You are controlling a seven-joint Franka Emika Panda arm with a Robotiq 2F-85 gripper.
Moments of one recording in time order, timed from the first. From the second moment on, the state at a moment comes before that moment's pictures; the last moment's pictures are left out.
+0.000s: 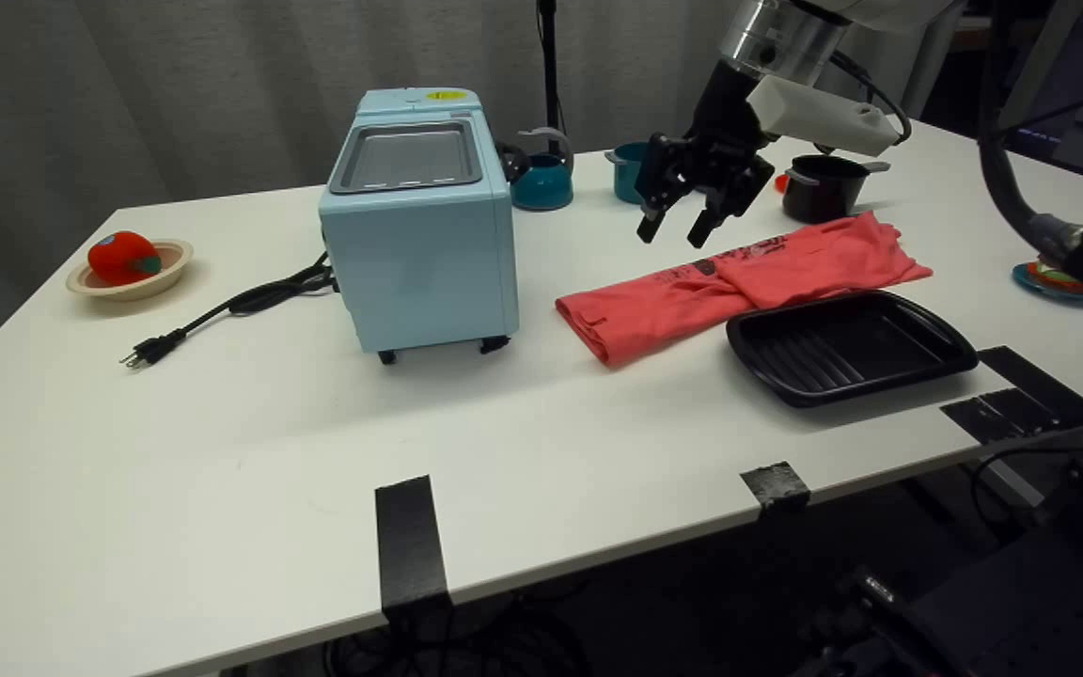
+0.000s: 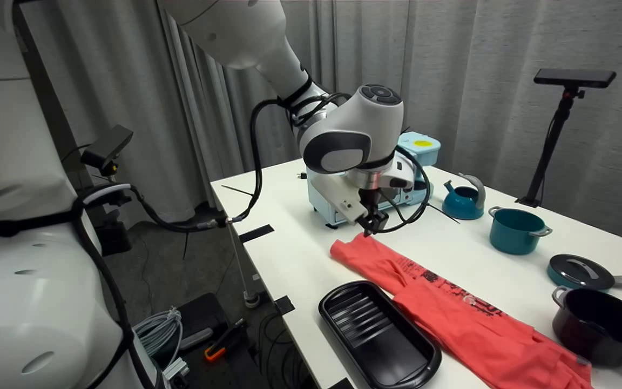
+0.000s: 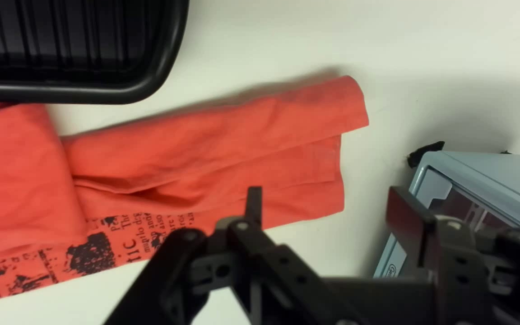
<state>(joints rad) -0.06 0.11 0.15 -2.39 0.57 2.63 -0.35</state>
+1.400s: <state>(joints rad) -0.18 0.19 -0.12 -2.14 0.38 2.43 -0.34</state>
